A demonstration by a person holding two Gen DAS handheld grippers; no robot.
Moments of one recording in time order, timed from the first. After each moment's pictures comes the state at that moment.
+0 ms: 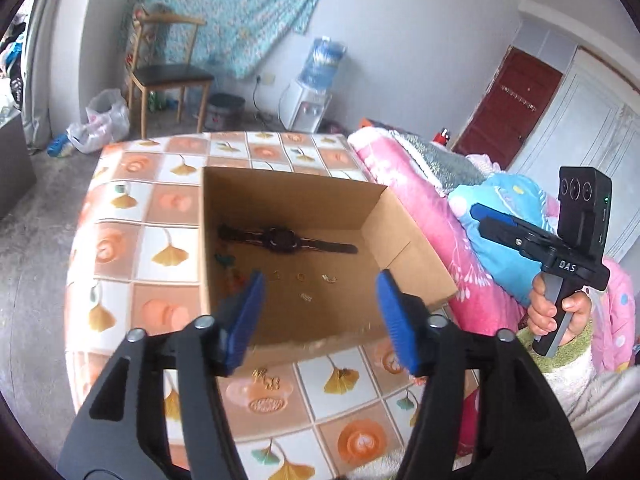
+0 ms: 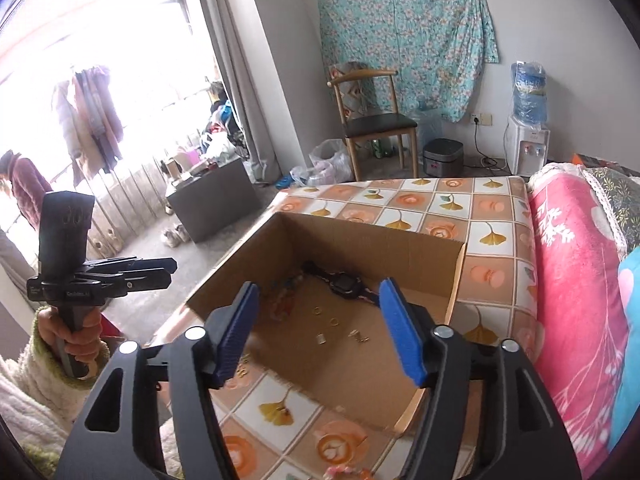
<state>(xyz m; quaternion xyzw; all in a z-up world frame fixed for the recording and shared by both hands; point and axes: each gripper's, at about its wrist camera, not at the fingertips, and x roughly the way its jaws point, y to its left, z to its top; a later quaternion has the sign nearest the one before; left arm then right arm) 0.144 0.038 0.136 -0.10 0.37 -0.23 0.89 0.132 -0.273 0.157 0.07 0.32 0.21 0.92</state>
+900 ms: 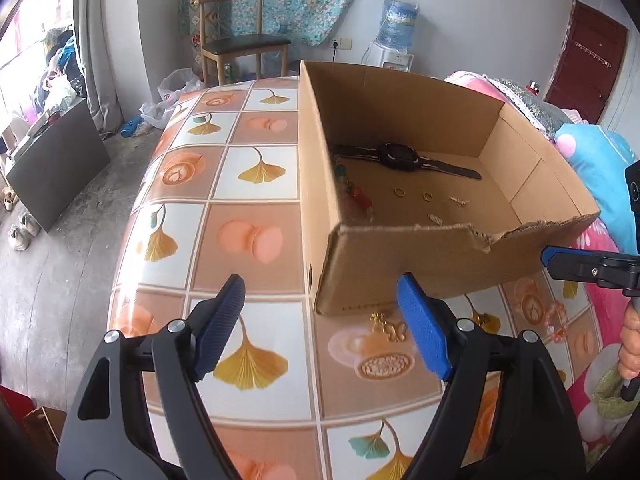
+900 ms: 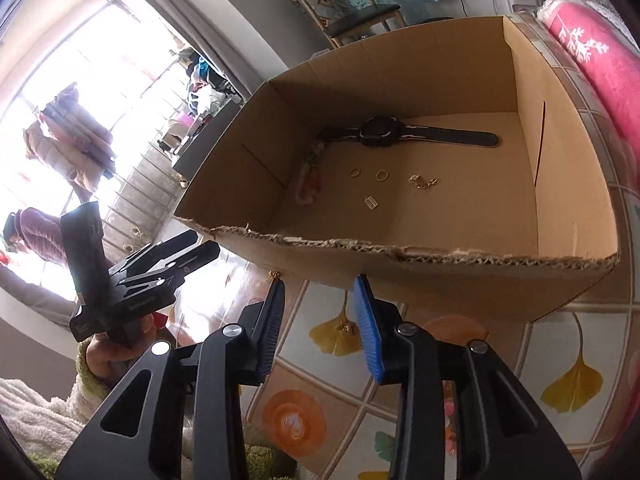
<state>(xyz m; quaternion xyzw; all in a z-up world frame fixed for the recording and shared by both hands) 0.151 0.053 0.030 -0.02 0.43 -0.08 0.90 0.141 -0.229 0.019 0.20 0.47 0.21 0.84</state>
